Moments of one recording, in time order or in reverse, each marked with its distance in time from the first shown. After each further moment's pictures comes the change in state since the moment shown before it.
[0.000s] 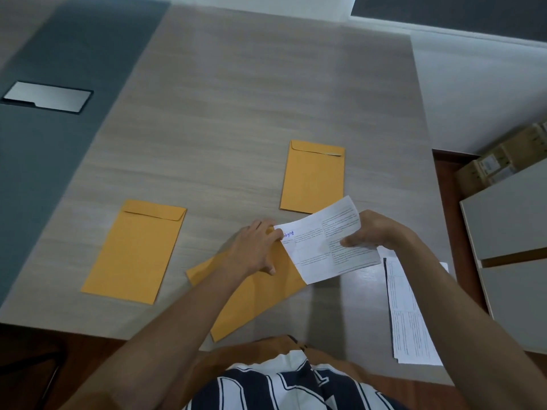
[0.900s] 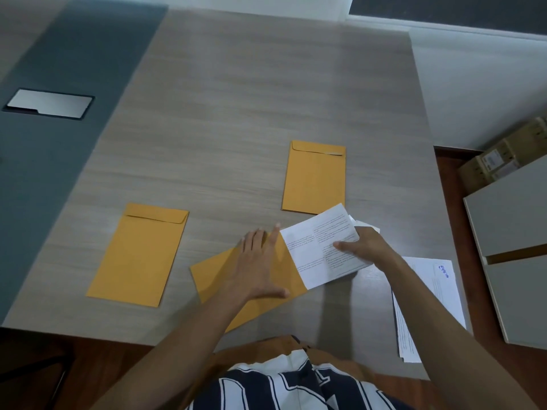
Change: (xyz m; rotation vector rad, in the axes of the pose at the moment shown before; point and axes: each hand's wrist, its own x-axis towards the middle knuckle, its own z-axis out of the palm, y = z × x) left_hand -0.028 0.013 0.024 -0.100 -0.012 -0.137; right_hand 0.002 0.028 0.048 0.199 0.250 -0.028
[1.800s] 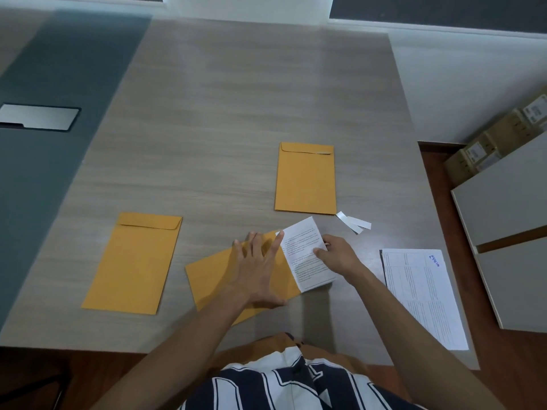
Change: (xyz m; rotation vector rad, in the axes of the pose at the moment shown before) left_hand -0.002 0.006 0.007 0.182 -0.046 0.064; right_hand -0.023 -0.012 0.059 -0.037 0.084 0.017
